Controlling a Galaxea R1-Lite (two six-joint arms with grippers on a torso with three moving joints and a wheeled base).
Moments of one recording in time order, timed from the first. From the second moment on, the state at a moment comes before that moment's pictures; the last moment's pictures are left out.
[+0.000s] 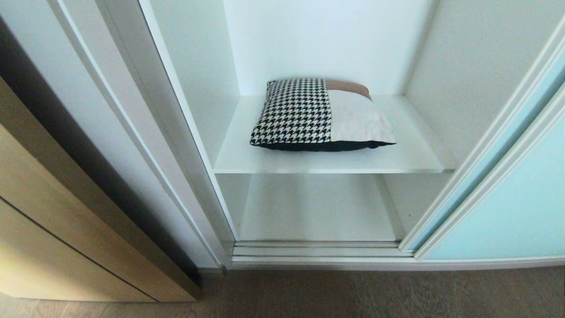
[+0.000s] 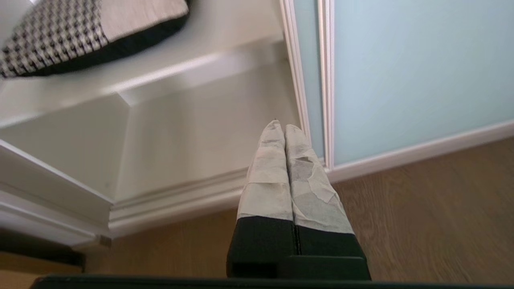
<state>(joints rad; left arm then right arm) 0.00 0.00 0.00 0.01 -0.04 0.06 0.12 0.35 -0.25 -0.11 -0.26 0.31</state>
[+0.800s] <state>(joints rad) 0.00 0.00 0.00 0.01 -0.04 0.06 0.10 0.39 -0.39 0.00 -0.32 0.27</state>
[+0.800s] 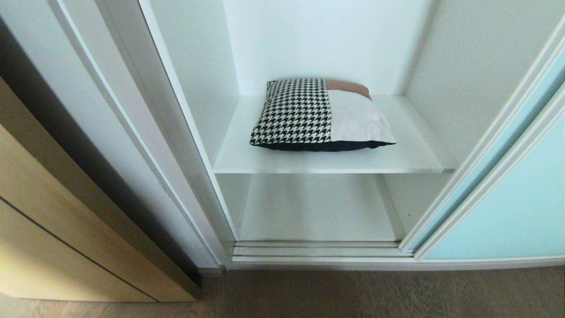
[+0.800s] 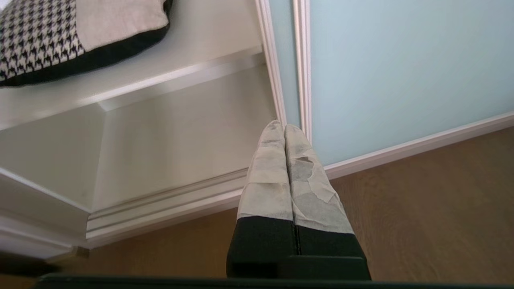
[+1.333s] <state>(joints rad) 0.00 0.00 0.00 0.01 -0.04 0.06 0.08 0.43 -0.46 0.03 -0.39 0.21</state>
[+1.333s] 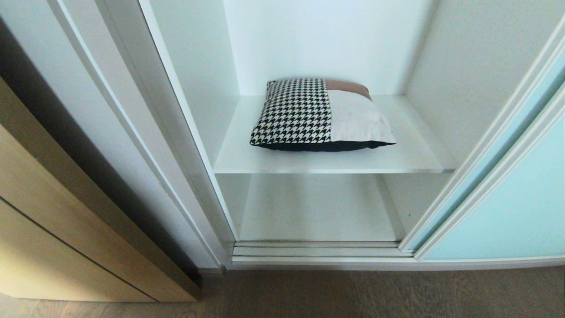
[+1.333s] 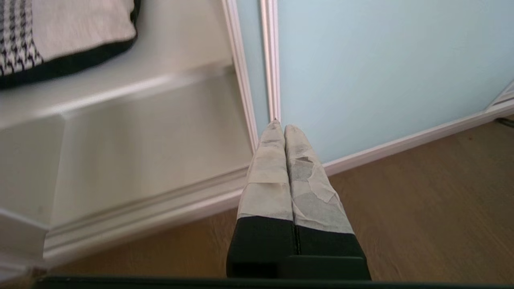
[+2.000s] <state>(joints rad) 0.00 0.00 0.00 0.01 -0.04 0.06 -0.09 0.52 -0.83 0.33 -0.37 0.26</state>
